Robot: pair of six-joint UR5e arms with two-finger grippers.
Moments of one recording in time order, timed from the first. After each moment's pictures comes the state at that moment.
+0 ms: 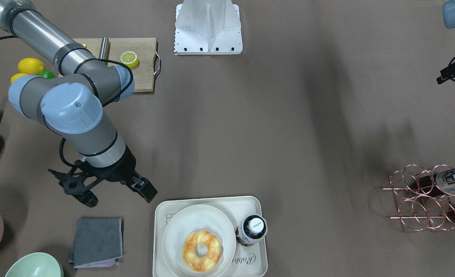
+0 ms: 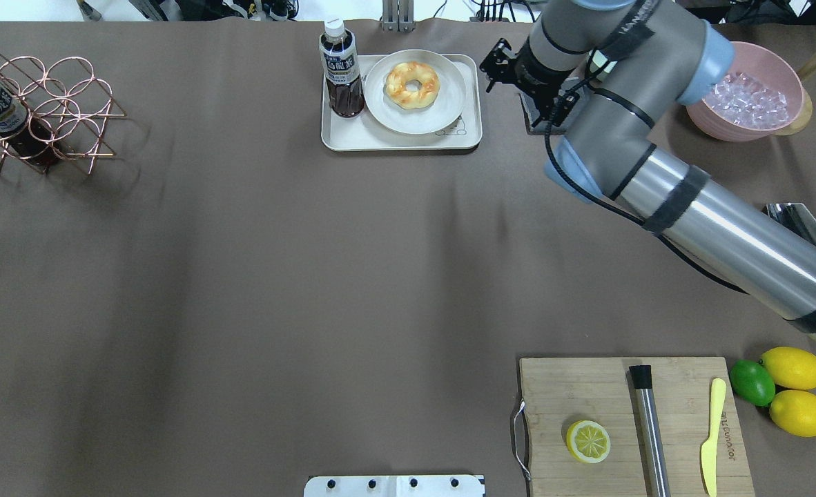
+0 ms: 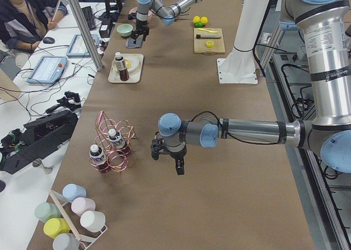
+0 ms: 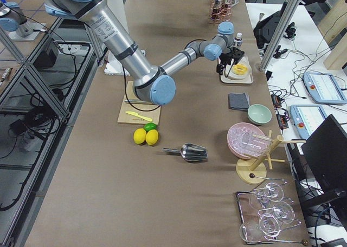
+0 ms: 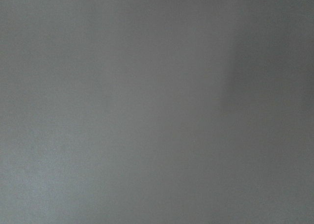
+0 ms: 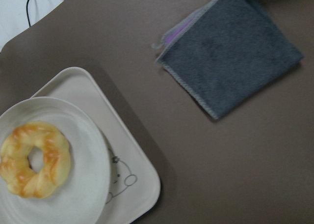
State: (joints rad) left arm -1.33 -1.33 -1.81 -1.63 -2.35 -0.28; right arm 0.89 -0.81 1.34 -1.30 2.04 1.62
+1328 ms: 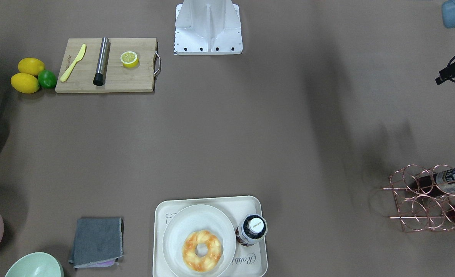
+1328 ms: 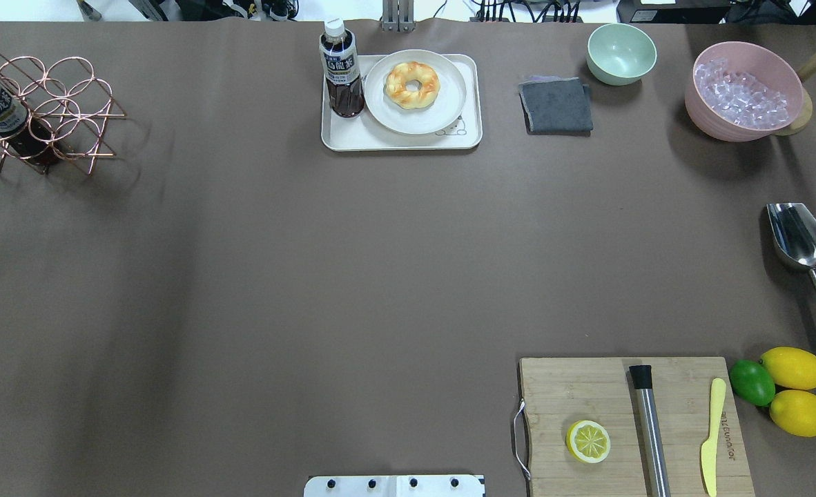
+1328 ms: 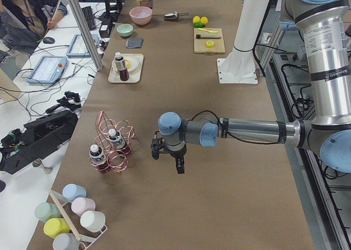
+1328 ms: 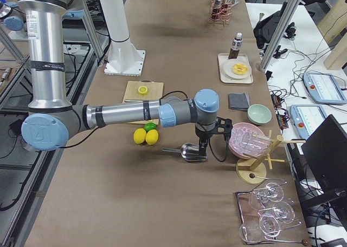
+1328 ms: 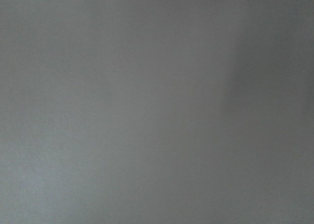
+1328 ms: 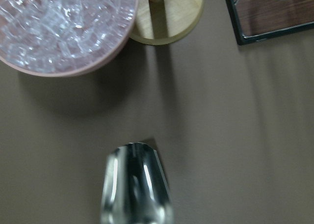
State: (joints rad) left arm -1.32 -1.33 -1.82 -1.63 -2.35 -0.31; right arm 1.47 -1.57 1.71 -1.49 2.31 0.34
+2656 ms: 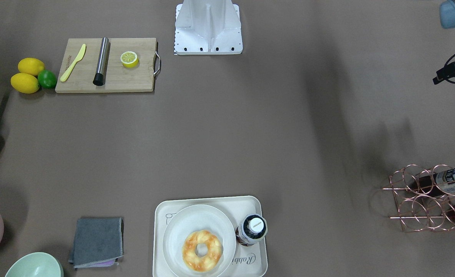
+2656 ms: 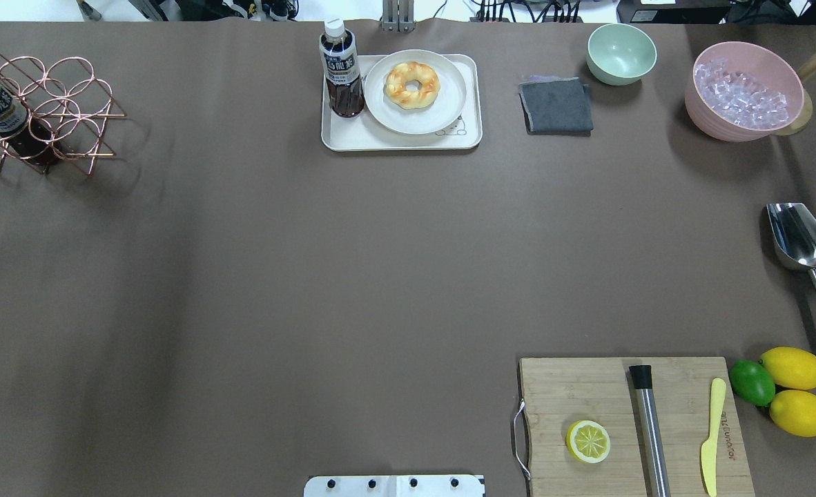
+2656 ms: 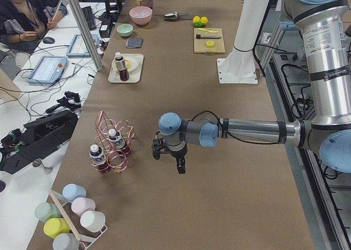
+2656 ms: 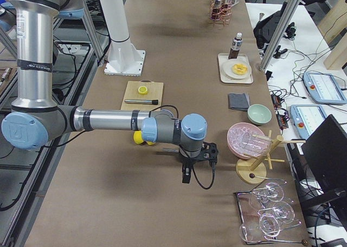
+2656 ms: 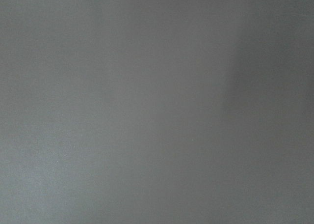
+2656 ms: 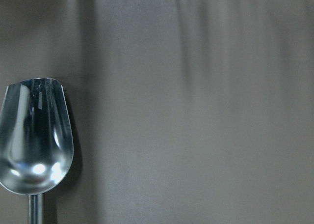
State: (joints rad) left arm -1.30 -1.33 -1.81 -1.63 -2.35 -0.31; right arm 1.57 -1.66 1.68 -1.62 2.25 0.01
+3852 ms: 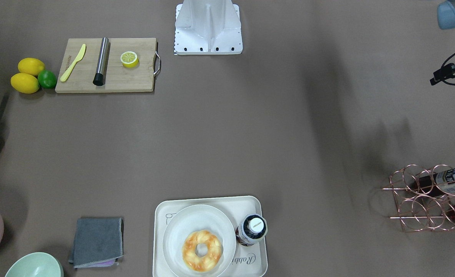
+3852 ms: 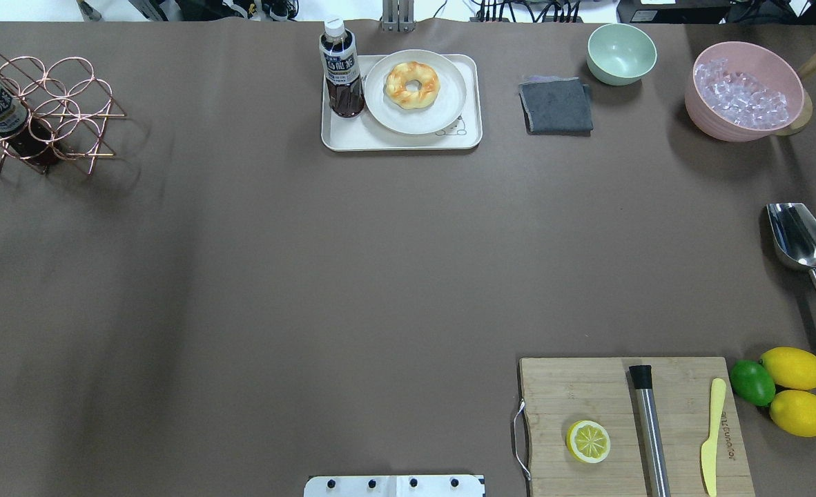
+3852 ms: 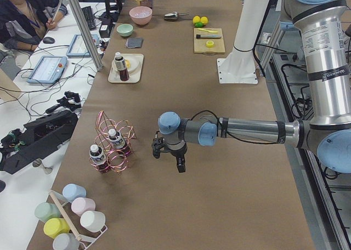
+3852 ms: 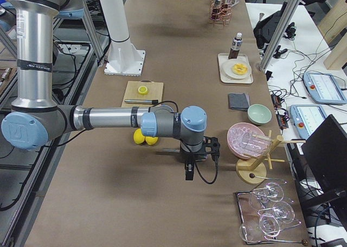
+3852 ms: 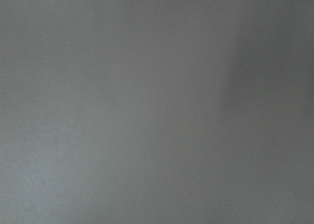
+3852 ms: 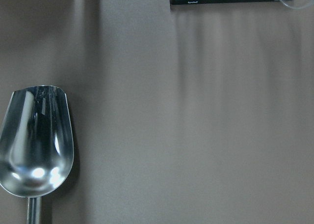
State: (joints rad) left arm -1.29 -1.33 -1.81 -1.63 -2.35 -0.33; right arm 1.57 -1.66 1.72 -1.62 2.21 0.00
